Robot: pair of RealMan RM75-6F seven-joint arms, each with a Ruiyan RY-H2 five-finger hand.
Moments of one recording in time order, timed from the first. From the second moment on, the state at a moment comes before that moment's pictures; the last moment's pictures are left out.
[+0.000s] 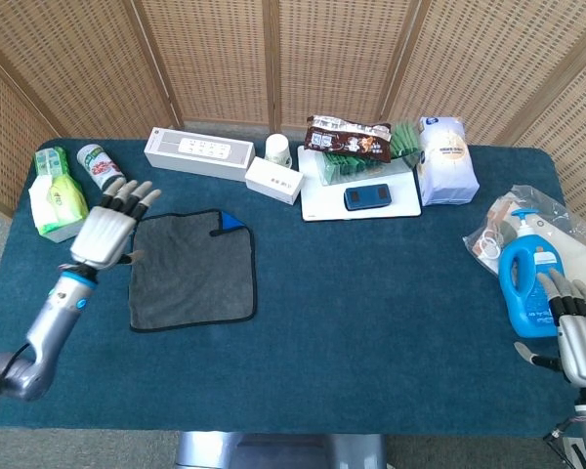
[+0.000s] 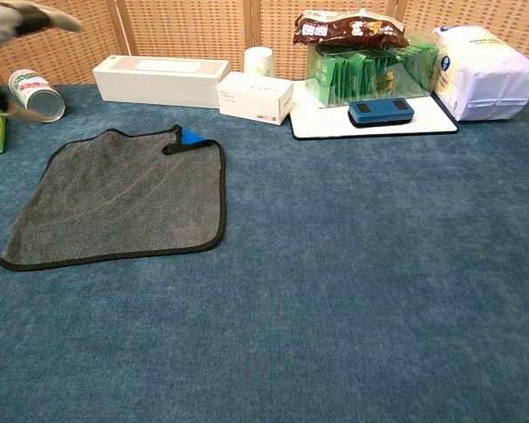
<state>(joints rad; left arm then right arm) -0.62 -1.41 -0.24 -1.19 1.45 1.03 0.18 0.09 -1.06 0.10 -1.64 -1.40 1.41 0.03</state>
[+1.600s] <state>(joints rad) -1.03 -1.93 -0.21 -0.46 1.32 0.65 0.17 0.12 -1.07 0.13 -1.58 -1.28 1.31 0.08</state>
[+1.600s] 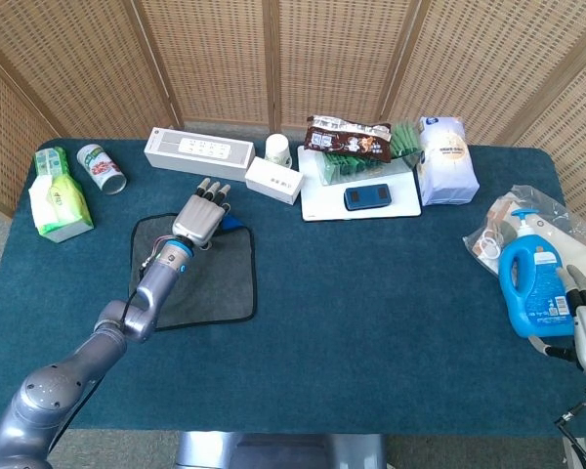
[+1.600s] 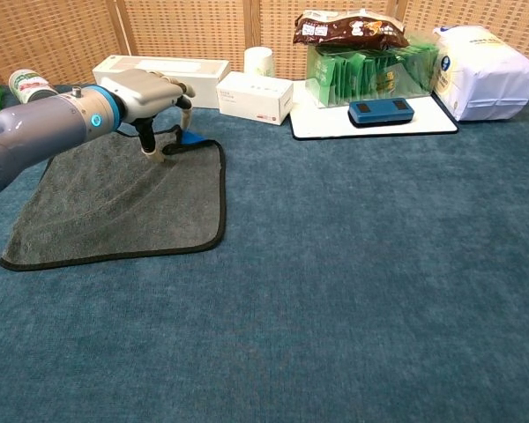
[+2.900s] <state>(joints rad) -1.08 -2.07 -0.20 -0.26 1.32 0.73 0.23 0.11 -1.06 0.12 -1.59 -1.31 1.31 0.10</state>
